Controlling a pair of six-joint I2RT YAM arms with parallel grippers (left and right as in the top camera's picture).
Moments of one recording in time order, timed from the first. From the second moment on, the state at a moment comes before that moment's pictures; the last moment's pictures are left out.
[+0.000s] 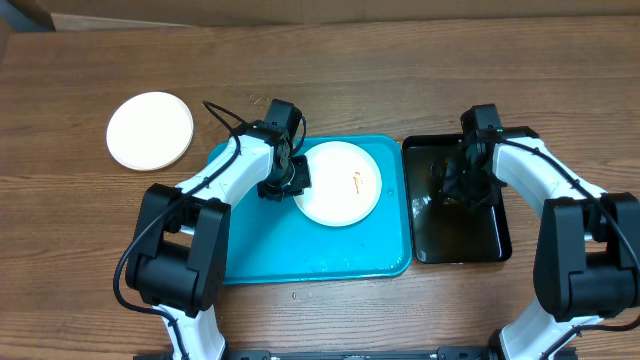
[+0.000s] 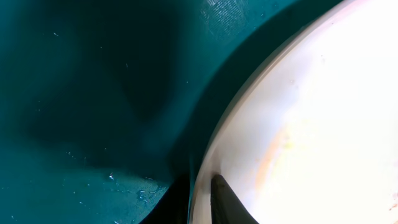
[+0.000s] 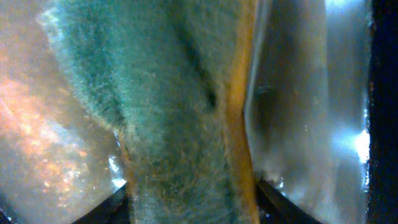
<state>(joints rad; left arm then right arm) -0.33 1.96 1.26 -0.76 0.14 -0.50 0.08 1.86 1.13 -0.82 -0.03 0.34</state>
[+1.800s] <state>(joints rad) -0.33 1.96 1.26 -0.76 0.14 -0.50 0.08 1.86 1.13 -0.75 0.01 0.35</state>
